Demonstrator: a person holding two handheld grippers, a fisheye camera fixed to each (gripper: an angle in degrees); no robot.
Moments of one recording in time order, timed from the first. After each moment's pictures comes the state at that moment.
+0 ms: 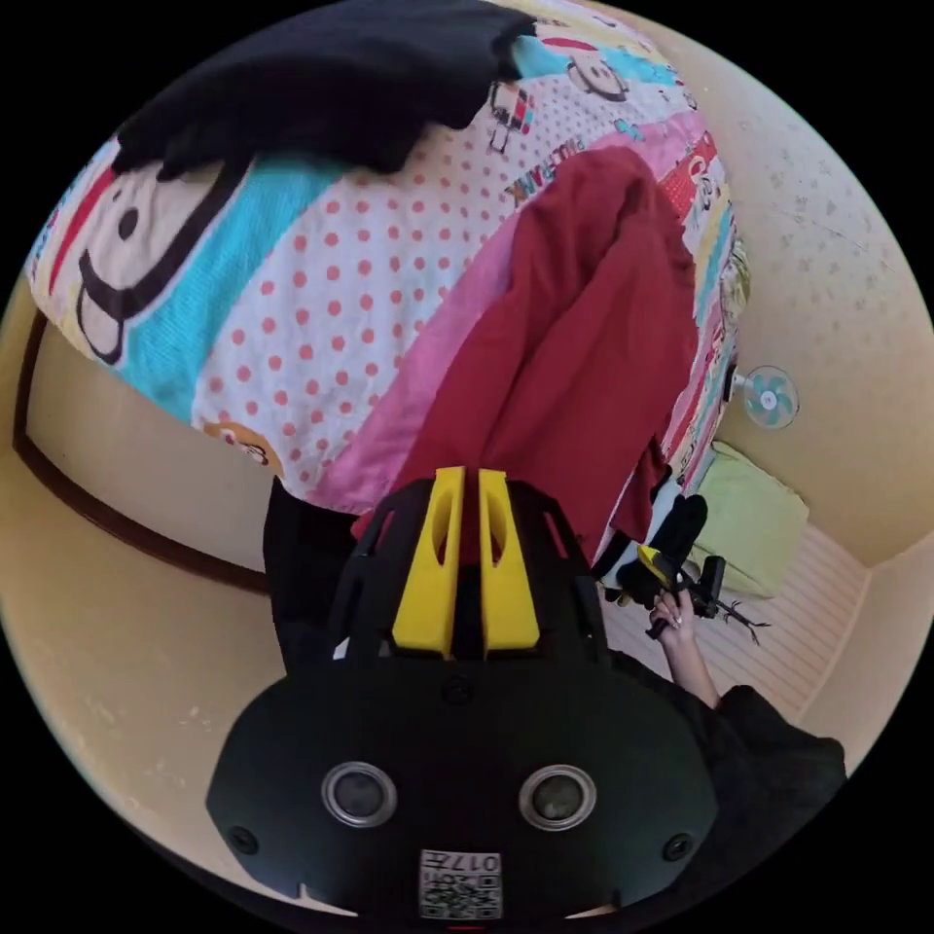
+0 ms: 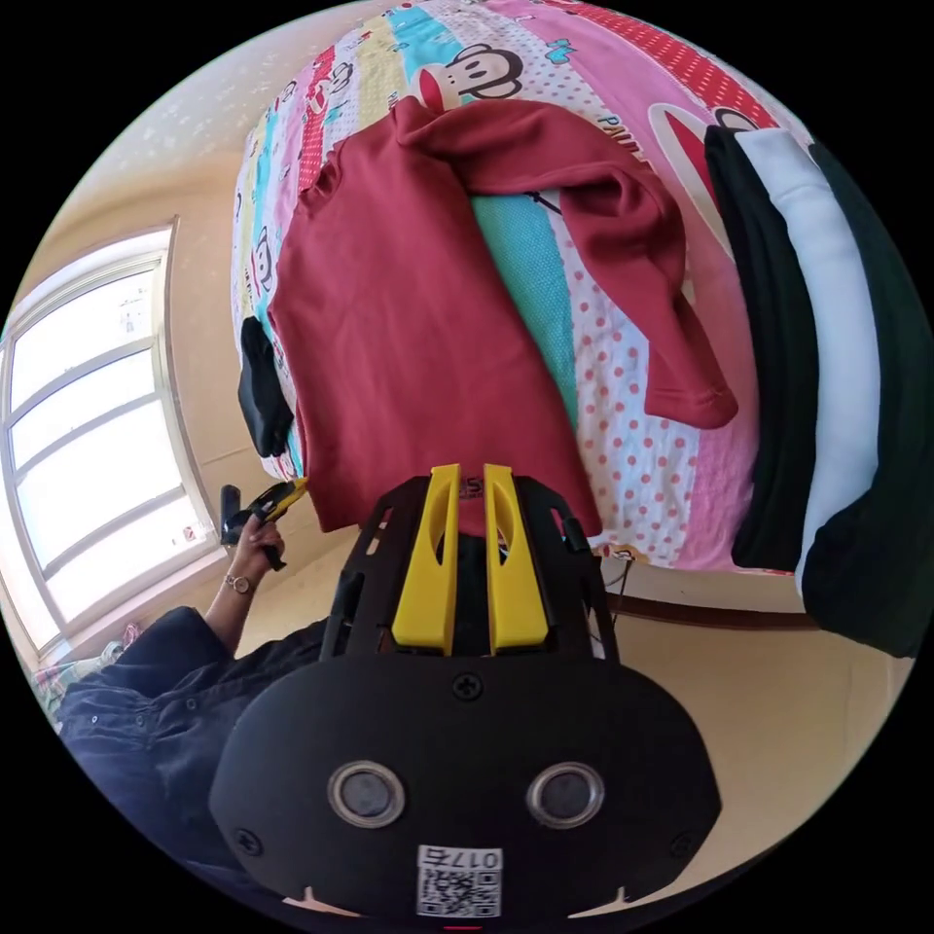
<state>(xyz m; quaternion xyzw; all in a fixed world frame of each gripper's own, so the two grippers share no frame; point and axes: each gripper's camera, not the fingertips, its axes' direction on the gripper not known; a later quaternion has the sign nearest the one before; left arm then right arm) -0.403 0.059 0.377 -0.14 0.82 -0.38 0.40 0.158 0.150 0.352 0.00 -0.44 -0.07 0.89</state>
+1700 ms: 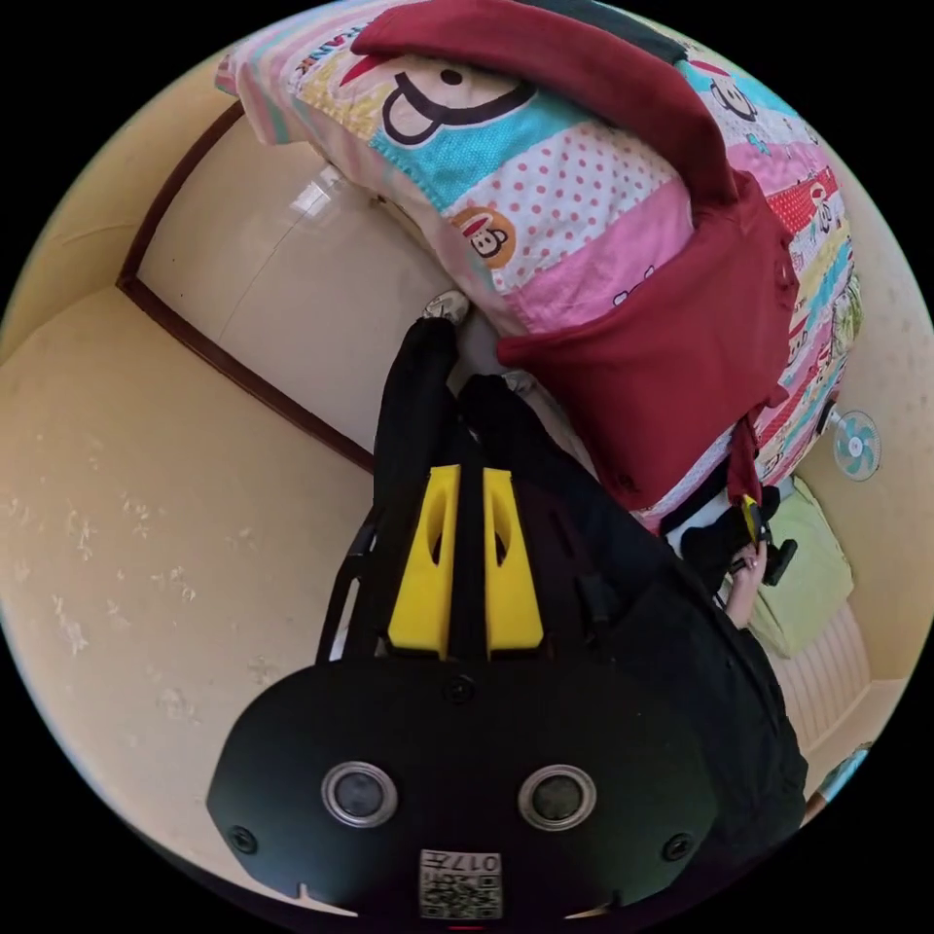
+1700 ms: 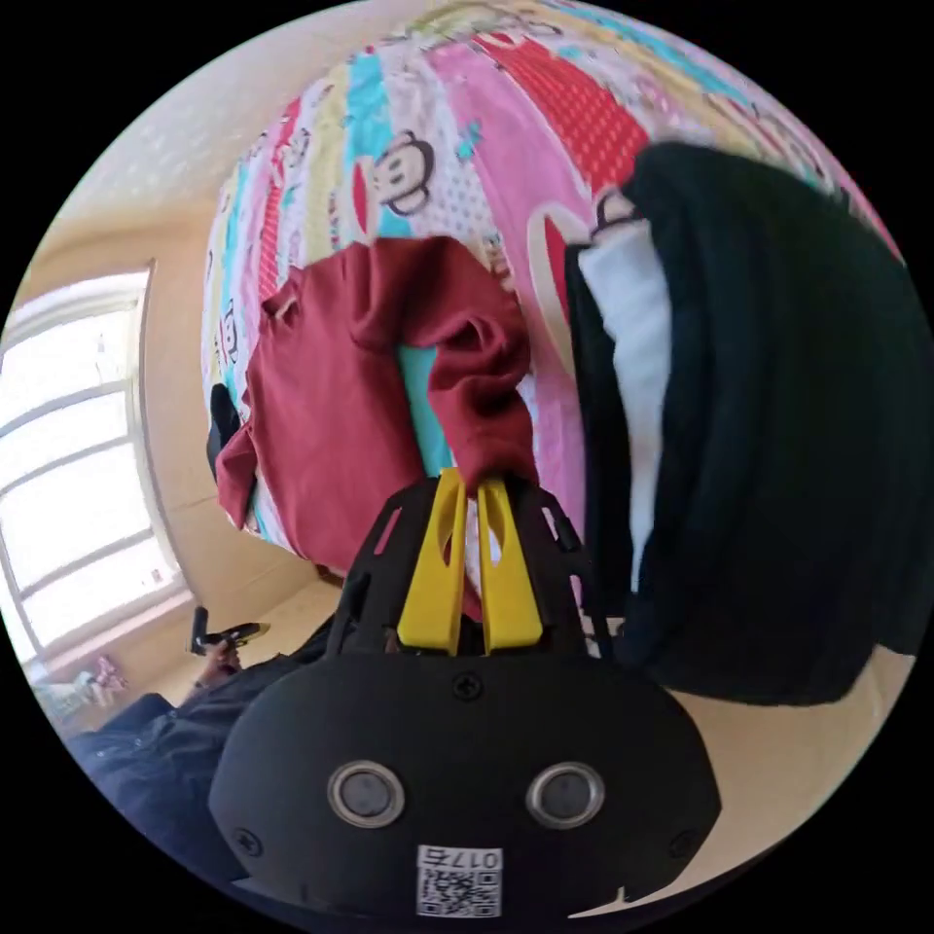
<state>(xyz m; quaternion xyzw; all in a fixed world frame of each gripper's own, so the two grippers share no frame) -0.571 0.270 0.413 -0.35 0.77 -0.34 0.41 0.345 0.176 0.312 0.13 -0.33 -0.03 0.93</state>
